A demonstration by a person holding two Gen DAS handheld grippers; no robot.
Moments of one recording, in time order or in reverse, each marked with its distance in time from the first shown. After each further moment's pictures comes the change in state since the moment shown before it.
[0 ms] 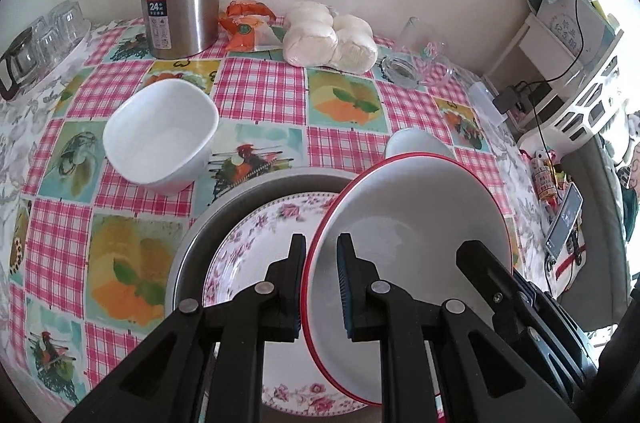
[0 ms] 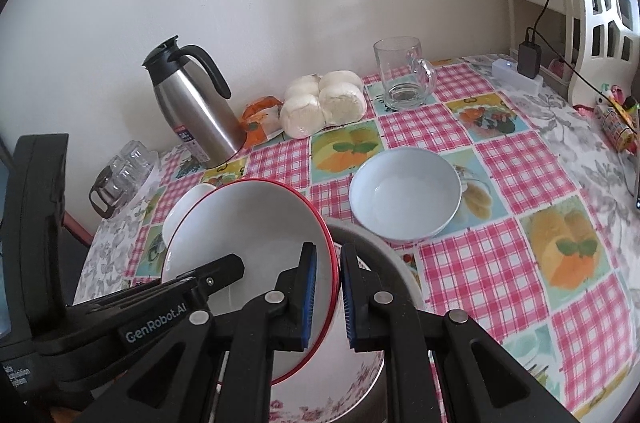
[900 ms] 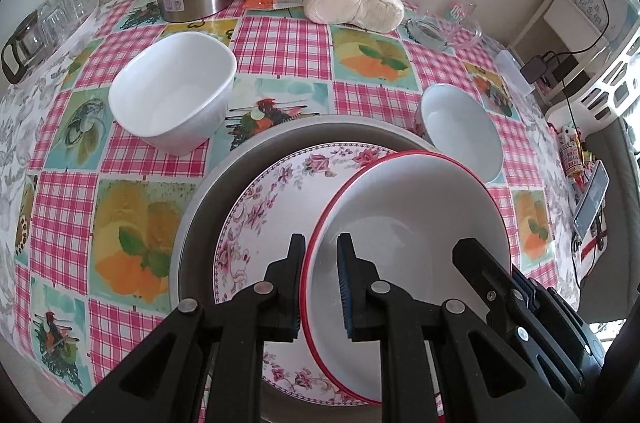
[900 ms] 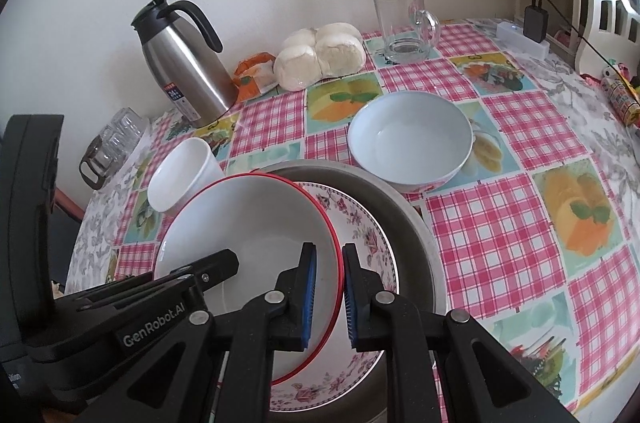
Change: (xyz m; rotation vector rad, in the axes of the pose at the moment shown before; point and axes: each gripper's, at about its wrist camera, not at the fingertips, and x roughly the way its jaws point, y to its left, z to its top) left arm 0.023 0.009 -0.016 0.001 0.103 0.086; right arm 0.030 -0.002 -0.024 0.001 0.127 -0.020
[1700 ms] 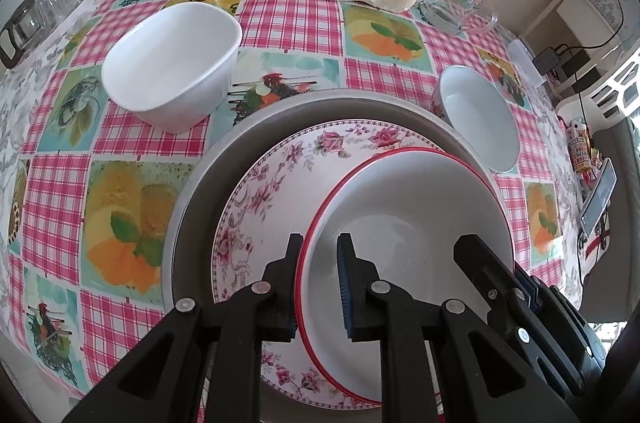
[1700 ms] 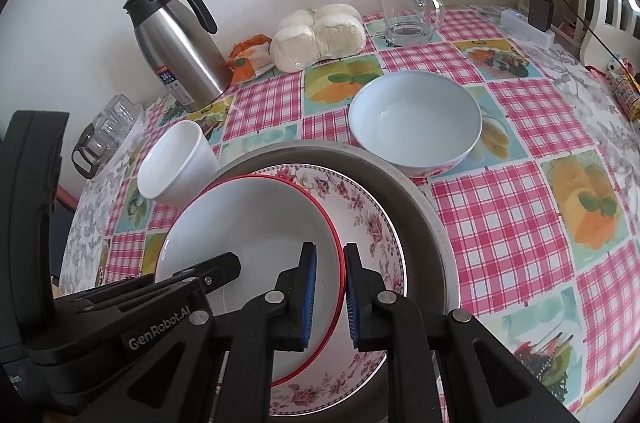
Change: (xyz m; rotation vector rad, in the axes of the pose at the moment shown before) left arm 0.018 0.009 0.002 -0.021 0.068 0.002; right arm 0.016 0.003 -0.003 -0.010 0.044 -0.014
